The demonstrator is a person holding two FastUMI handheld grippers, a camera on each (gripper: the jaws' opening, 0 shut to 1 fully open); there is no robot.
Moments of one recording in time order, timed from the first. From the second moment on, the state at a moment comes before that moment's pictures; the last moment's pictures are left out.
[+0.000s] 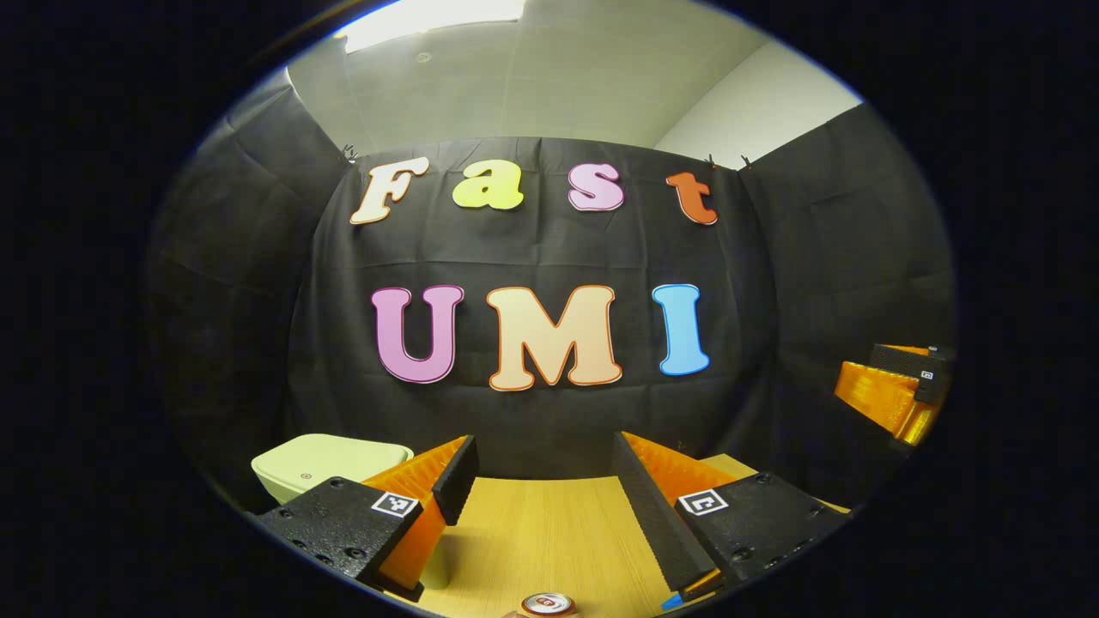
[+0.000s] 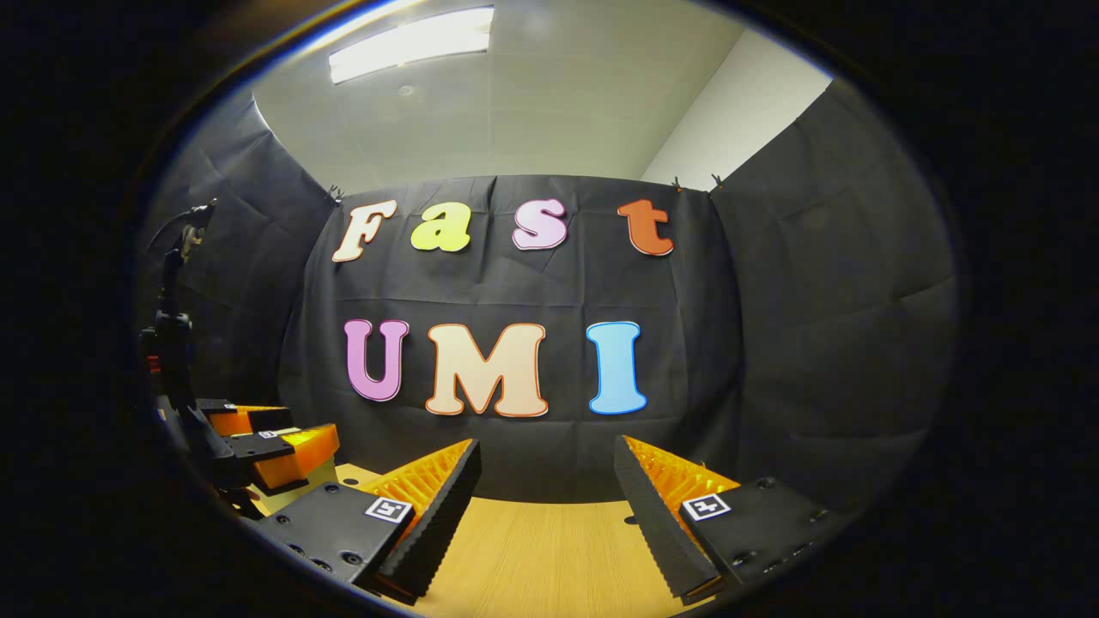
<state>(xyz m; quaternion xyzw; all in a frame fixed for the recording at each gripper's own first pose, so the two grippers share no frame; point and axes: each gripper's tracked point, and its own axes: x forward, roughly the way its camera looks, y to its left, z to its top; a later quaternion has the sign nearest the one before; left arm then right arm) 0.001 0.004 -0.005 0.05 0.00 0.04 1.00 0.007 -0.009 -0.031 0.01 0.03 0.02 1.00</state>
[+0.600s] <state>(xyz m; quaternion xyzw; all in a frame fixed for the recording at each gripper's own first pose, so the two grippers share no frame) -0.004 -0.016 -0.001 0.05 -0.01 0.03 1.00 -0.004 -0.017 -0.047 0.01 0.04 0.05 1.00</state>
